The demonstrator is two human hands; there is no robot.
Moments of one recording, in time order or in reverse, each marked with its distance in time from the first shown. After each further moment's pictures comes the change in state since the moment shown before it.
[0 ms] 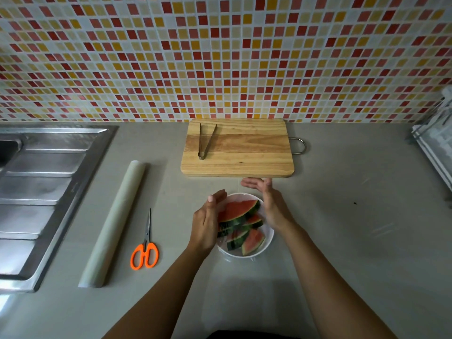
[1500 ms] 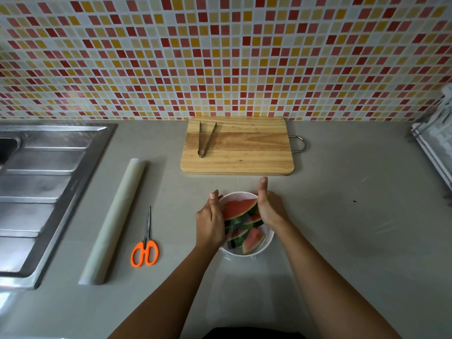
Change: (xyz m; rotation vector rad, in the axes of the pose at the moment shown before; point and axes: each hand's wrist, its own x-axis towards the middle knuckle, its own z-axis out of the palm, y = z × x) left_hand -0.001 0.000 0.019 0.015 0.160 -0.089; right_hand 0.002 0.004 0.010 -0.206 0.165 0.276
